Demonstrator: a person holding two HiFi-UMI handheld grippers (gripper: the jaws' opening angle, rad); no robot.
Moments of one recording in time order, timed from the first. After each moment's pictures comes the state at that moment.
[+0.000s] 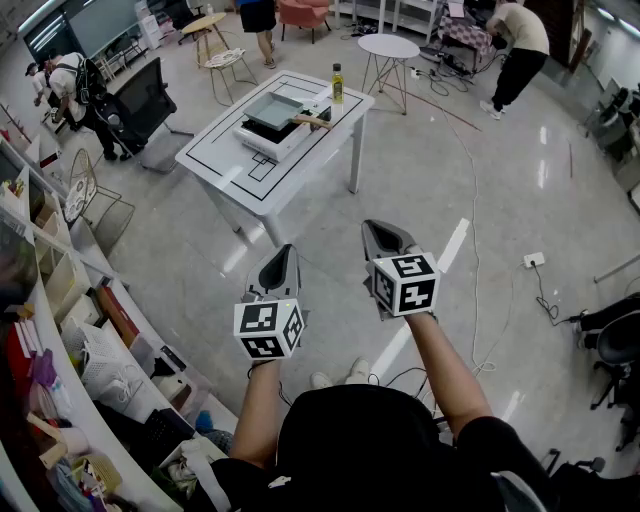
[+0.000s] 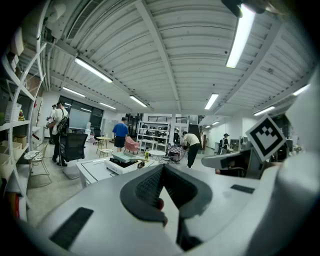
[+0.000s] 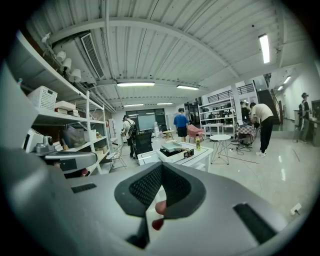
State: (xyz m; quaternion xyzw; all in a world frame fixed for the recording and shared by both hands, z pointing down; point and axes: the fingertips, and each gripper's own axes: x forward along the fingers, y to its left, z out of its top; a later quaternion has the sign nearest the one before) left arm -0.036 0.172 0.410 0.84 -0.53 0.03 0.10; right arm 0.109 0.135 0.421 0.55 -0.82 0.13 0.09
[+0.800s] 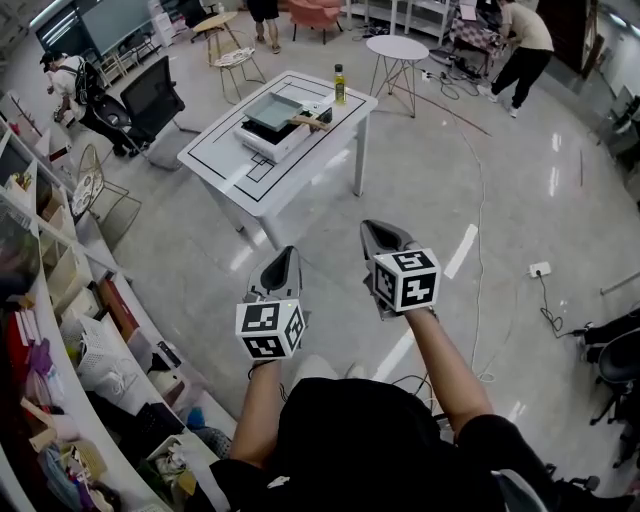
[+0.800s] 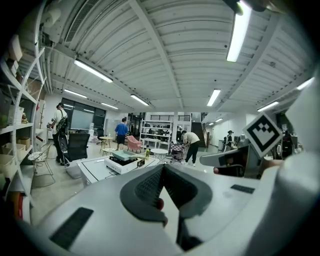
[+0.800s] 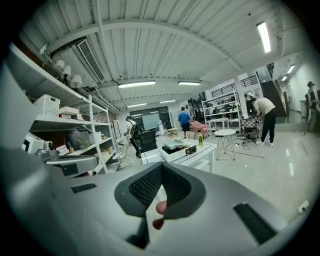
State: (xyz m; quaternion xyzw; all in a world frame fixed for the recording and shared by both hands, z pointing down) left arm 0.007 0.164 0.425 0.83 -0.54 0.04 0.10; right arm 0.145 0.117 0.438 0.52 -0.84 0.16 0.09
